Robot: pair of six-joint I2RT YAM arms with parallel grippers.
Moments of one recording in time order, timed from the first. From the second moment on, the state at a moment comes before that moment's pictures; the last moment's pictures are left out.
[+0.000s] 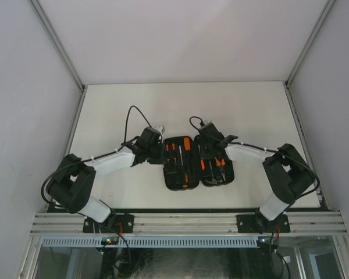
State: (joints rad) left arm -0.62 1.51 0.80 -0.22 0.07 -0.53; right arm 0.66 1.67 0.93 -0.31 0.08 0.49
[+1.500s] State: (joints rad) left arm -0.56 1.38 0.64 -0.10 0.19 -0.57; right arm 0.13 0.80 0.27 -0.29 -0.33 0.69
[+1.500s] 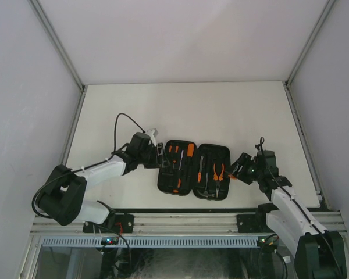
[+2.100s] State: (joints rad) left arm -0.54 1.43 0.58 0.08 0.27 -0.63; right arm 0.08 0.87 0.23 -0.14 -0.48 0.70
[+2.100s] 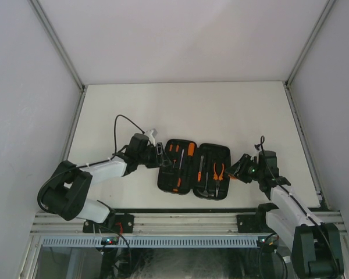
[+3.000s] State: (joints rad) left arm -0.58 1.28 0.65 -0.04 0.16 -0.64; right arm 0.07 0.79 0.02 0.23 -0.48 0.93
